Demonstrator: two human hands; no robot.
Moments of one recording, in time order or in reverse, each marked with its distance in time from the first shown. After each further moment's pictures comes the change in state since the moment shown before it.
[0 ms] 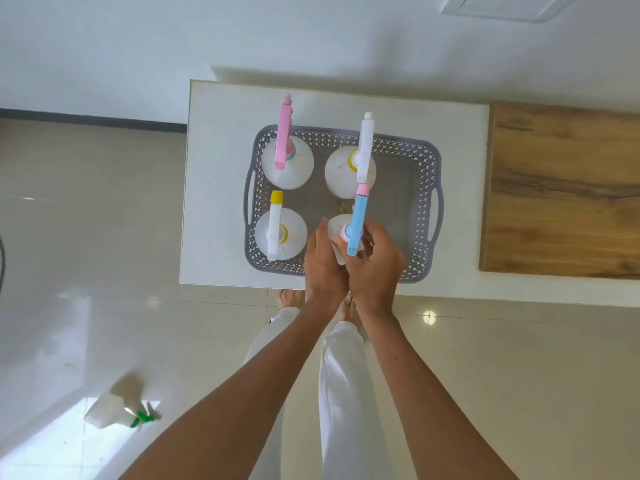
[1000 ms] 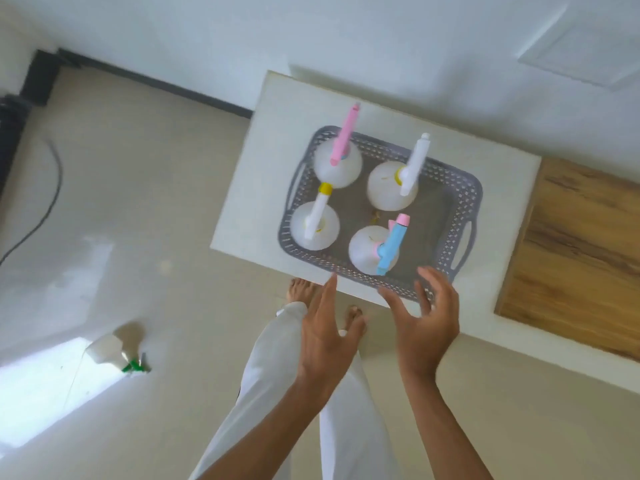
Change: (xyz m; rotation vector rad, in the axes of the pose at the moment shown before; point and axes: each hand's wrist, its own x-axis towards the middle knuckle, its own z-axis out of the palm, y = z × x) left_hand -0.116 -0.009 -0.023 -0.042 0.175 -0.068; right_hand -0.033 0.030 -0.068 0.075 -0.008 -0.082
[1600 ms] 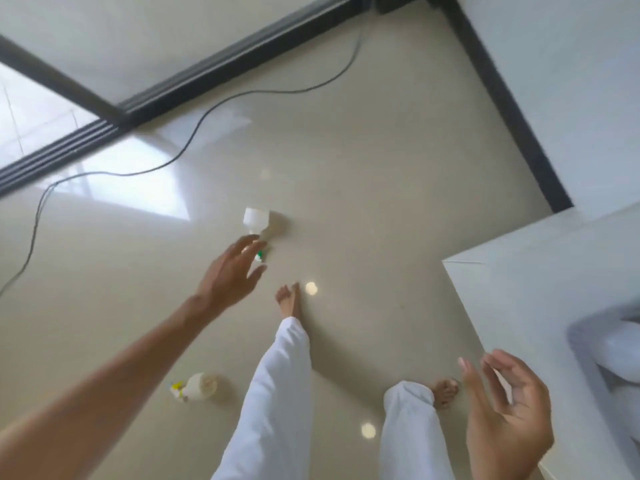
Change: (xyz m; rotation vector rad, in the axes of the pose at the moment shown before) left_hand -0.151 -0.418 -0.348 0.358 0.316 -0.407; right_hand -0.224 -0.084 0.150 0.075 -0.648 -0.287
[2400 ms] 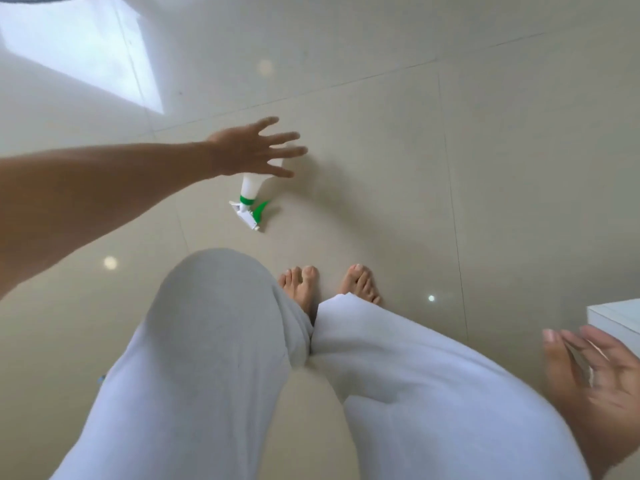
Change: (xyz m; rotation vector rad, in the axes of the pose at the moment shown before) left_hand 0.294 -0.283 0.234 1.659 -0.224 0.927; right_hand 0.071 0.193 0.260 -0.246 0.017 0.194
